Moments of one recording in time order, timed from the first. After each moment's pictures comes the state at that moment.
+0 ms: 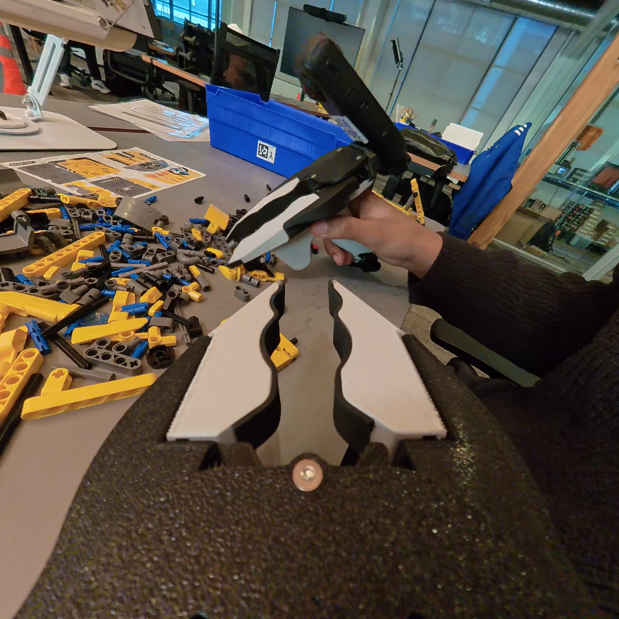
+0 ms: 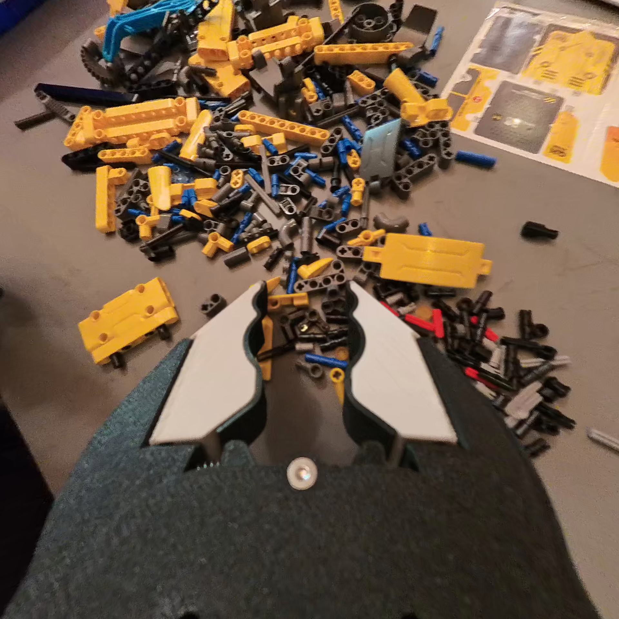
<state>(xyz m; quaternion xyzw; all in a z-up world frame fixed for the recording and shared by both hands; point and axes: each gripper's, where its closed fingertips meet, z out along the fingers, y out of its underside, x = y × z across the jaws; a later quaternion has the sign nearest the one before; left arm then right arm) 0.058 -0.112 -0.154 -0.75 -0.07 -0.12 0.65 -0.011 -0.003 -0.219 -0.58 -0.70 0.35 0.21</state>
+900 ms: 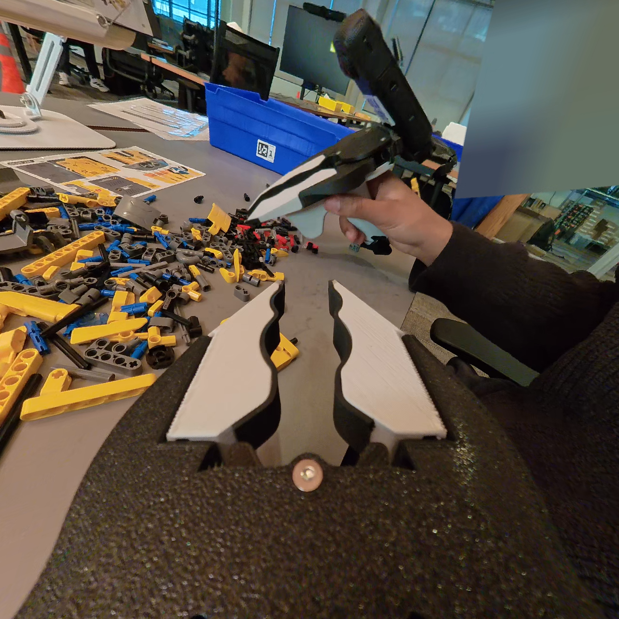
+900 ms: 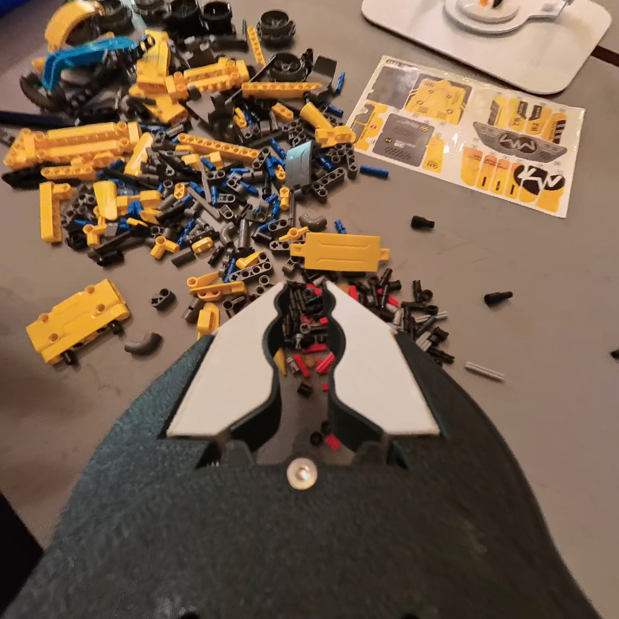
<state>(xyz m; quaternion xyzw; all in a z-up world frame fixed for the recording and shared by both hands) 0.057 -0.112 -0.155 -0.75 -0.07 -0.12 0.65 0.002 0.042 -0.196 -0.60 -0.67 0.32 0.29</state>
